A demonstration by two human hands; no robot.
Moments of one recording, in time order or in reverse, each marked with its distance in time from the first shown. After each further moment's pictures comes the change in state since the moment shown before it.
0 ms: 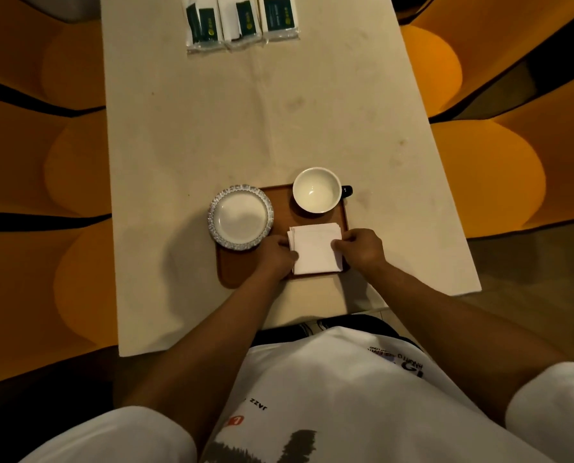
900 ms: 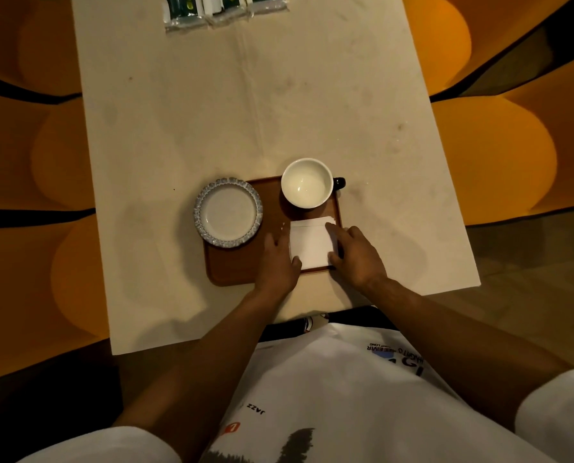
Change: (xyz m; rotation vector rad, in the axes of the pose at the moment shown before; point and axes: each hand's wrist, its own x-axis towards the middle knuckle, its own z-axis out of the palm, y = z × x) left_hand -0.014 -0.011 0.027 0.412 0.008 0.310; right_hand -0.007 0.031 -0.008 -0.439 -0.134 -0.371
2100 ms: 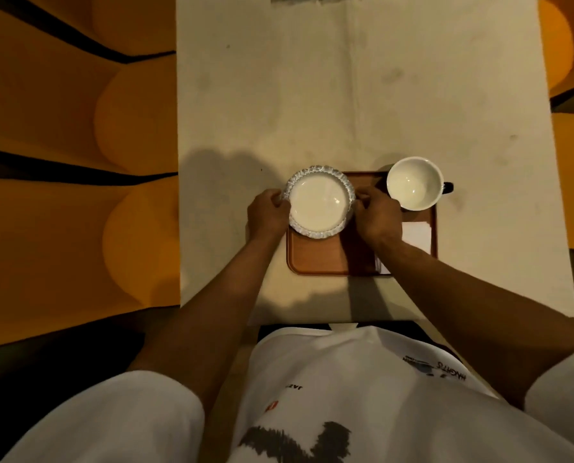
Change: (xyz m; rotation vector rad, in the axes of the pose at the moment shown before) left_hand 0.060 -0.127 -0.140 -0.389 0.325 -0.261; right_hand 0.076 -0.158 0.046 0.225 0.243 0.097
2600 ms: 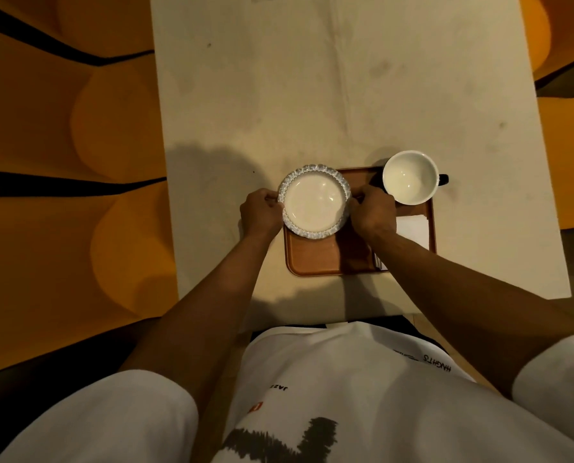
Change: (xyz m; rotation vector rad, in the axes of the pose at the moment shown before) left_hand 0.024 -0.012 0.000 -0.027 -0.077 -0.021; right_hand 0.010 -0.001 0.014 -0.068 0.029 0.102
